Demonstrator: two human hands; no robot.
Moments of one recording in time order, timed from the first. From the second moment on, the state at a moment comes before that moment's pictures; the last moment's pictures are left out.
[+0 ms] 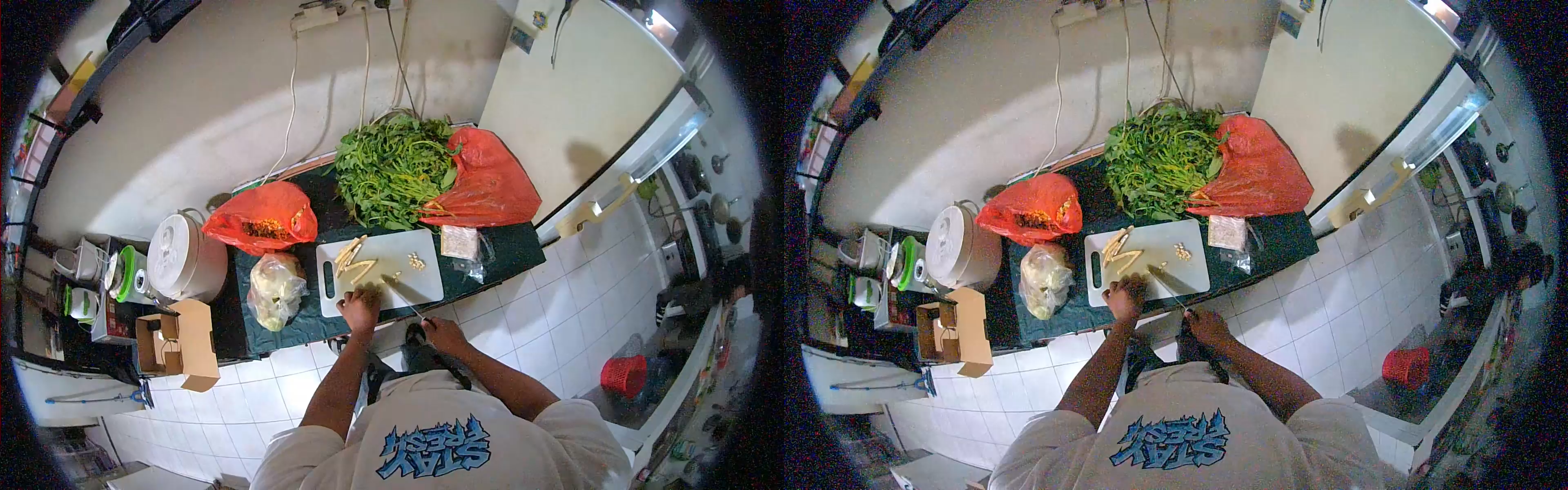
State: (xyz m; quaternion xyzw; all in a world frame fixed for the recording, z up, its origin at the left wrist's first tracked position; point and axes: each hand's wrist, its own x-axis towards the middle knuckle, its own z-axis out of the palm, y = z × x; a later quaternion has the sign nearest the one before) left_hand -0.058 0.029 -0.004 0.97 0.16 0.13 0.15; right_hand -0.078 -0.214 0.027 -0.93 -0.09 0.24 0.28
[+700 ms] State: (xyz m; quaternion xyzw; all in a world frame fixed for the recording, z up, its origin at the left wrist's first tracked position) left_hand -0.057 0.030 0.002 0.96 0.22 0.09 0.14; right_hand -0.086 -0.220 0.053 -0.92 -0.11 0.22 0.32
